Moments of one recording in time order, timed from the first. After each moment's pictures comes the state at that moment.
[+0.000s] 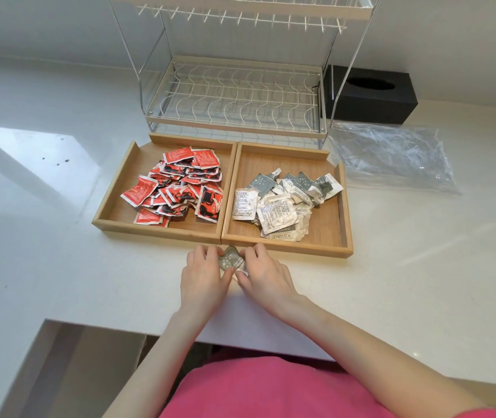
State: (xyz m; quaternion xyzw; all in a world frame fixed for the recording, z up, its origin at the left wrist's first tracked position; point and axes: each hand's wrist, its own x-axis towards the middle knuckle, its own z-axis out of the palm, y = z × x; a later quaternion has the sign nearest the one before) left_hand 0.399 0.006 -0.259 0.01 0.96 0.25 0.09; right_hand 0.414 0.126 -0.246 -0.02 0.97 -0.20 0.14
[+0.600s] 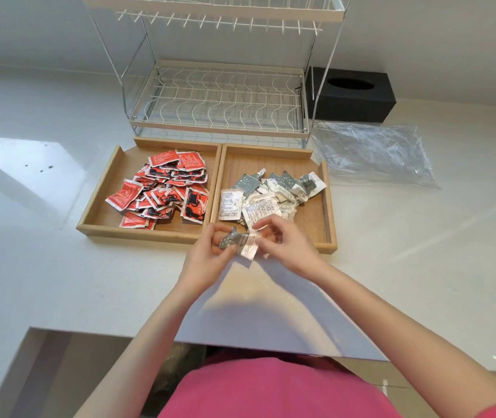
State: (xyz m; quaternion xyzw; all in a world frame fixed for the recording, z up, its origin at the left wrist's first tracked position) left_hand 0.382 0.025 -0.225 0.04 0.85 0.51 0.14; right_hand 0.395 0.188 -0.211 0.06 0.84 -0.53 0.10
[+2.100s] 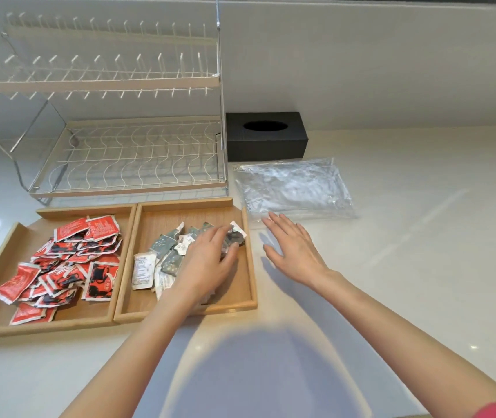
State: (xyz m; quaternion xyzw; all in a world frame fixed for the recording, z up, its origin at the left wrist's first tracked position) left_hand 0.311 0.183 -0.214 0.26 0.92 0.28 0.05; right_hand 0.367 0.360 -0.213 0.05 0.97 -0.24 0.04
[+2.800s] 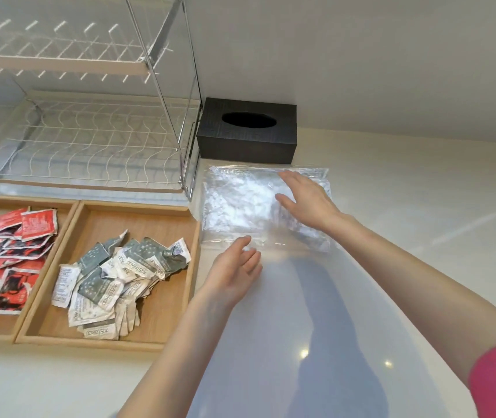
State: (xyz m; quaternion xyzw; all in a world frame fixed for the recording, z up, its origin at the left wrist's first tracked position) left_hand 0.301 0.351 -0.216 -0.34 0.41 0.78 0.34; right_hand 0.242 0.519 -0.206 0.00 0.98 -0.20 0.08
